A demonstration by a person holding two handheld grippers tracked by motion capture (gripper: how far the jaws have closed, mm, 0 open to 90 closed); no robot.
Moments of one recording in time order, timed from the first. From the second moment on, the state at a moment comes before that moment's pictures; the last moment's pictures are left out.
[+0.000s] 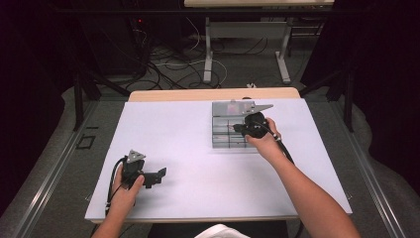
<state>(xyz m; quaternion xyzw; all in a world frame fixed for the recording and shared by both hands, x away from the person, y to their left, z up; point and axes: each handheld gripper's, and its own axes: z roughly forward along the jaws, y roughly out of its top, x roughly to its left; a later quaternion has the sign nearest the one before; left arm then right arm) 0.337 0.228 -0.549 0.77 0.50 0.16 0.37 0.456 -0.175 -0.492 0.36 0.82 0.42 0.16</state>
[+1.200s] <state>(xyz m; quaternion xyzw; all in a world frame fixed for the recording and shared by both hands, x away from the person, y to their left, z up) 0.336 0.228 -0.551 0.76 0.50 0.17 0.37 0.447 -0.221 -0.503 0.39 0.82 0.39 0.15</state>
